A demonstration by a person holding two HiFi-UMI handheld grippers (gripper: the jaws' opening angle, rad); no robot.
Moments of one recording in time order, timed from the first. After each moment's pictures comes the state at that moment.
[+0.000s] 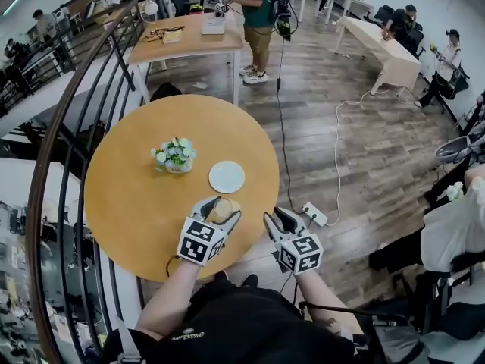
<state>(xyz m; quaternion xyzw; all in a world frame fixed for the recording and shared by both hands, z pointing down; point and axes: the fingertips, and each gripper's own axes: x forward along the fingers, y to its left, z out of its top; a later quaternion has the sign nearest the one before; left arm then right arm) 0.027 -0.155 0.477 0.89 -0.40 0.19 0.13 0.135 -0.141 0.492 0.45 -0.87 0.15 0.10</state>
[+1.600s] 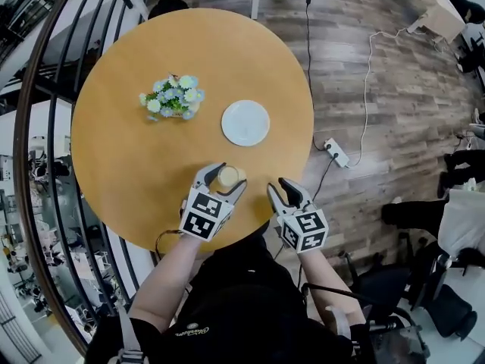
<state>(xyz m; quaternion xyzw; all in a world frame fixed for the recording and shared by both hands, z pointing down) -0.017 -0.202 0.602 0.85 -0.38 0.28 0.22 0.081 -0.182 0.615 0.43 -0.84 0.27 0.17</state>
